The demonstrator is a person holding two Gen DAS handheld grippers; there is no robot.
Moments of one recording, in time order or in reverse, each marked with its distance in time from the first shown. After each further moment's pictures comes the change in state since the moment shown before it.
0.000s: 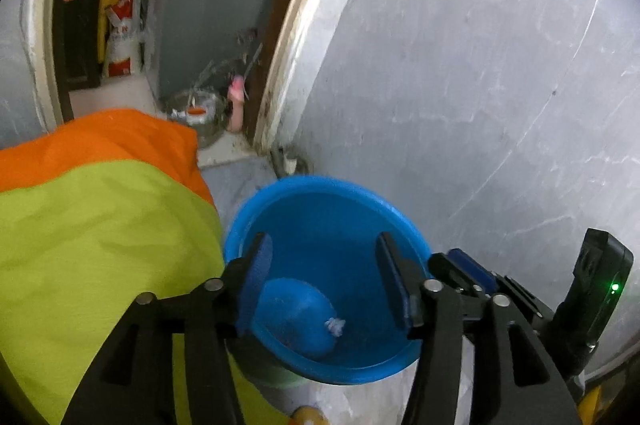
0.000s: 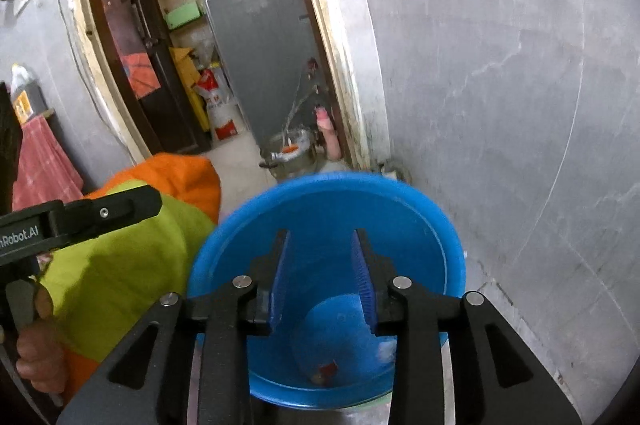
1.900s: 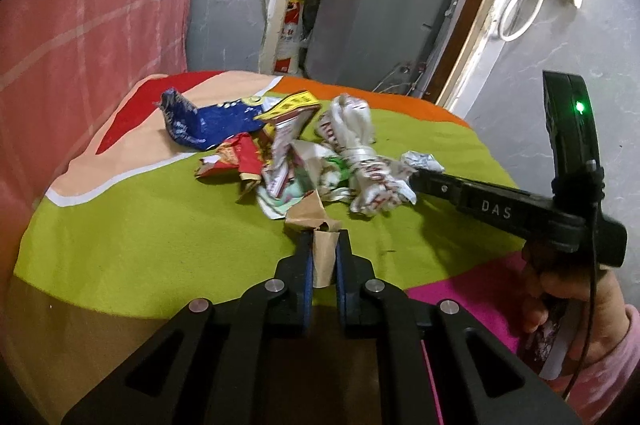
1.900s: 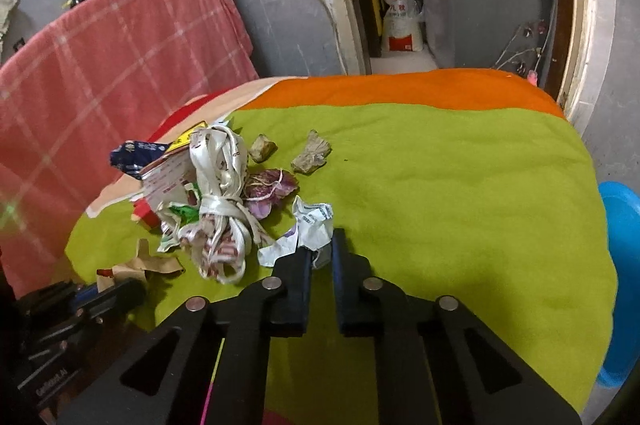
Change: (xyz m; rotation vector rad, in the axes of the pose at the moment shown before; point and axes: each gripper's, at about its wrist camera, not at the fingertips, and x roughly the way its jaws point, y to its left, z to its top) left arm -0.261 0.196 -0.143 -0.195 -0.090 0.362; right arm 0.043 0.321 -0.054 -0.343 0.342 0.408
